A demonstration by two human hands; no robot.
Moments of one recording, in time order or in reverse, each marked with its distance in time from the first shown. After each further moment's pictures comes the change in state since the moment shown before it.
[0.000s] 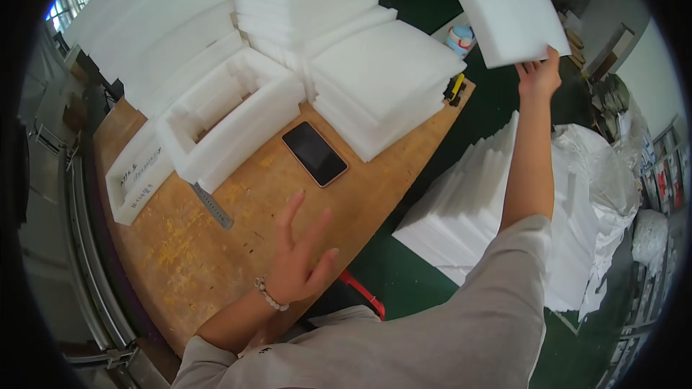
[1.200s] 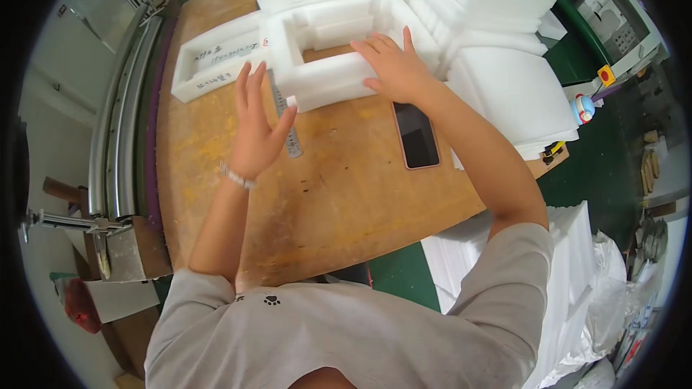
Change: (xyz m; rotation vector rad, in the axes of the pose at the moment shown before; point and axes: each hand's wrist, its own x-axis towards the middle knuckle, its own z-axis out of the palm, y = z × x) left_hand -0.008 -0.097 -0.124 0.577 0.488 -0.395; right_hand -0.340 0.210 0.189 -0.927 -1.790 -1.049
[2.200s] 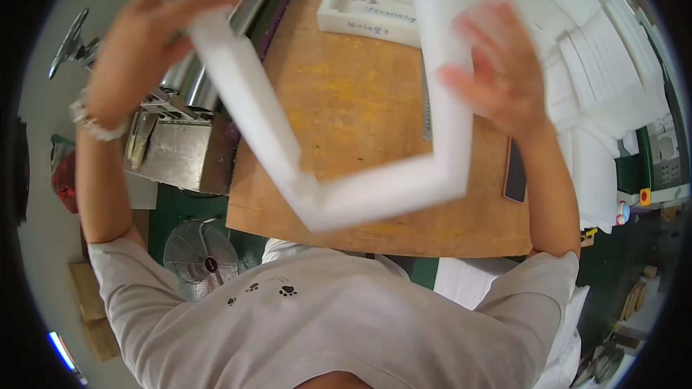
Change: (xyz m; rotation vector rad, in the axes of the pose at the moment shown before) left_hand 0.001 0.011 -0.377 1.049 -0.324 0.453; right_hand 0.083 -0.156 -0.103 0.341 0.668 -0.594
